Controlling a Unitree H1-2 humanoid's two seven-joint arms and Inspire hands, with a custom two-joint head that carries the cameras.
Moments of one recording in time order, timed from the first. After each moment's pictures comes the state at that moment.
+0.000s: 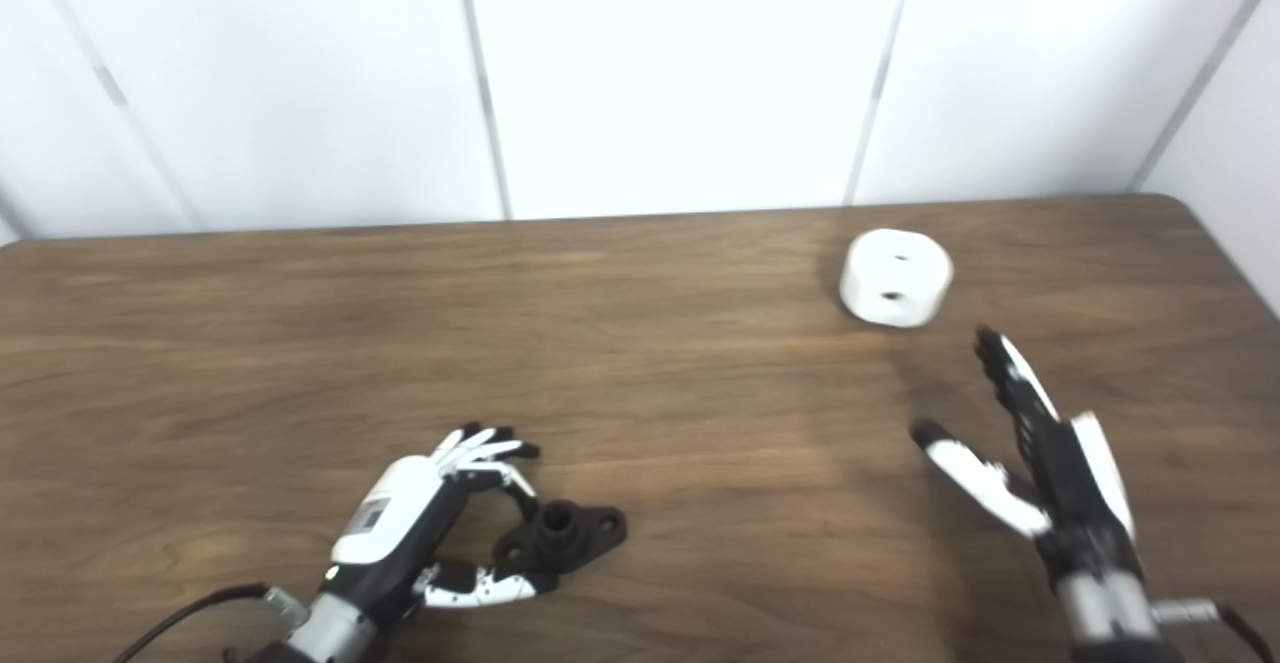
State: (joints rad) left arm 0.06 0.30 -0.39 -0.17 0.63 -0.05 -0.06; right arm 0.15 -0.27 -0.20 -0.35 -0.19 0.14 0.03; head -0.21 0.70
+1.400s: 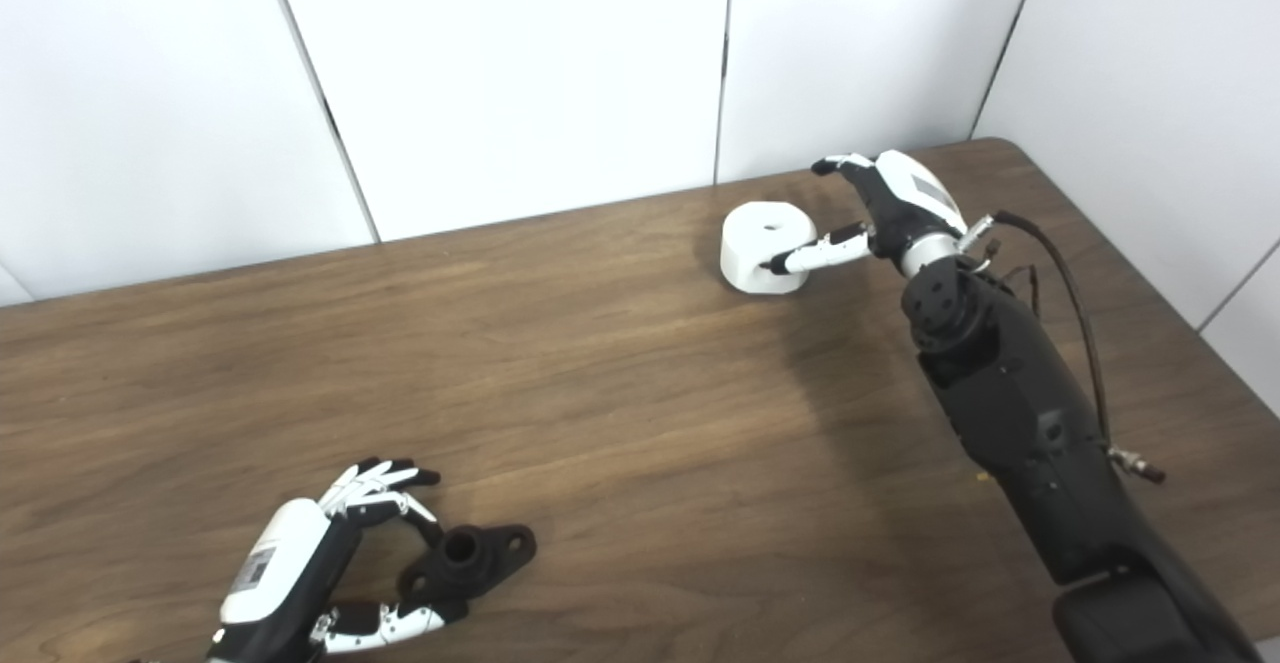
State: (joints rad) left arm 0.06 0.34 -0.38 -0.17 0.59 -0.09 -0.06; right arm -0.46 -0.56 0.09 0.18 -0.54 0.43 0.17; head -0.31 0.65
